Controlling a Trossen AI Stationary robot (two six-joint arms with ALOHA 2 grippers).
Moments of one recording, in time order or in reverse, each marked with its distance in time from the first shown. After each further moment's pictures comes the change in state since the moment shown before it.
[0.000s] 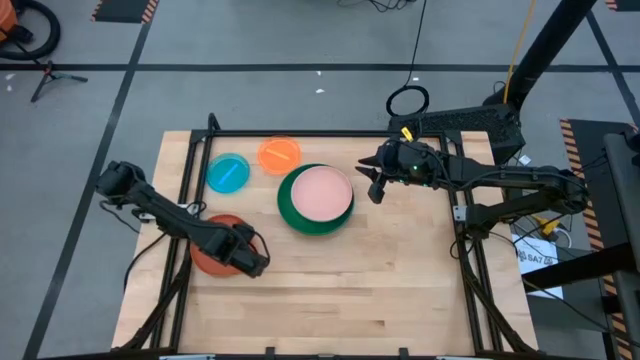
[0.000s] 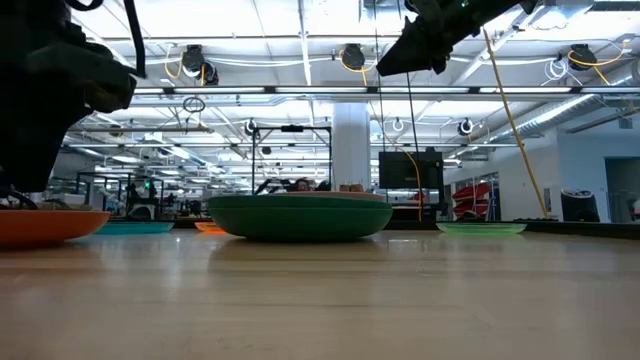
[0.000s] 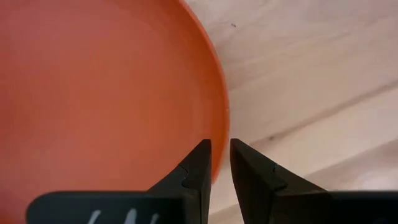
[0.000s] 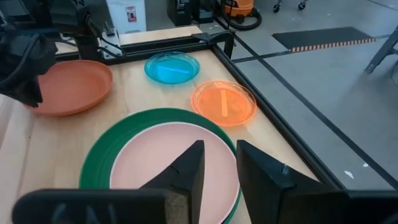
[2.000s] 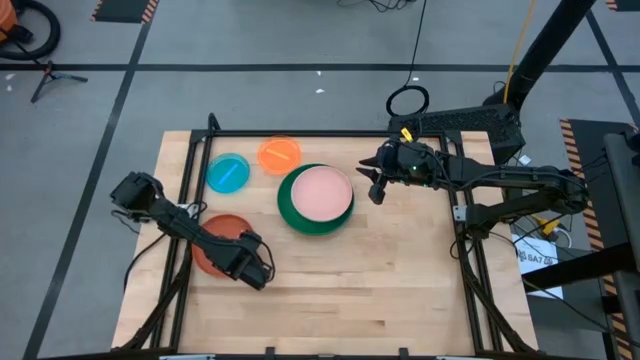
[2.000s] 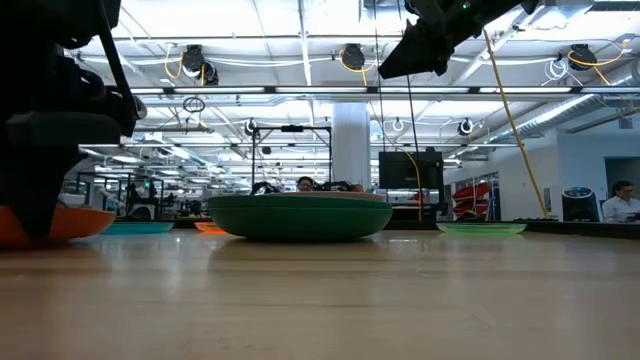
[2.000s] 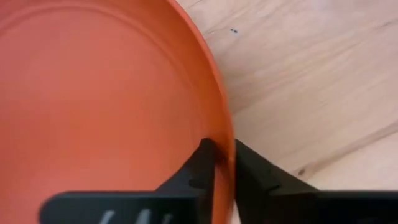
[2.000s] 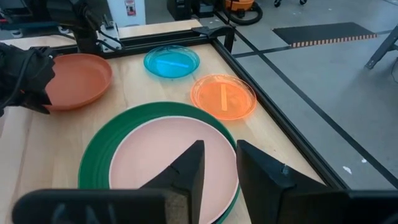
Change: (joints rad) left arm -0.056 0.195 0.006 0.069 -0.105 0.044; right arm 0.000 0.000 0.000 -0.024 -0.001 -0.001
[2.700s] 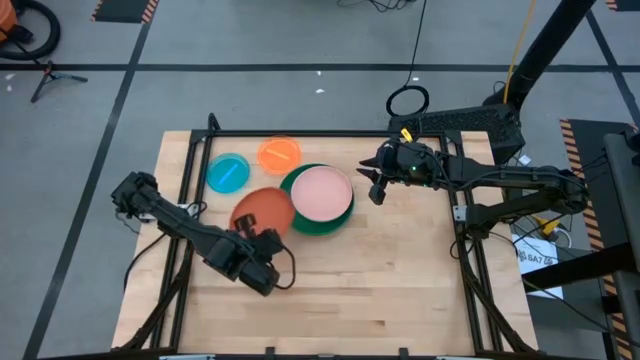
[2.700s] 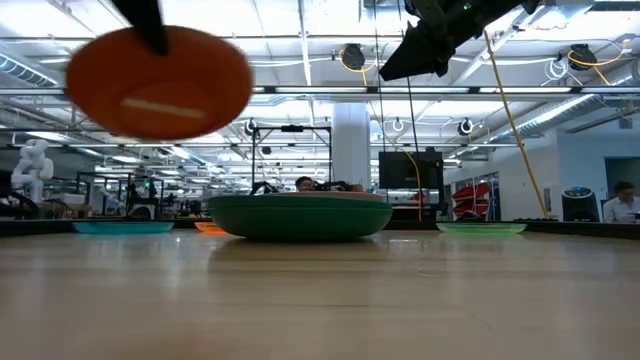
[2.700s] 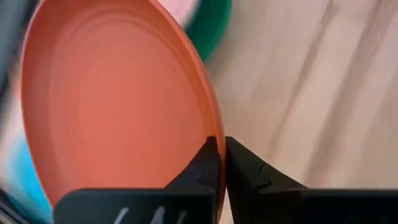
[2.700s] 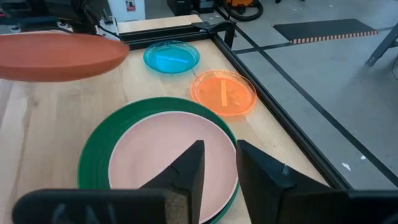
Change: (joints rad) left arm 0.010 0.002 0.599 -0.429 -0.302 0.730; right arm 0.001 0.000 0.000 -0.015 -0.001 0.000
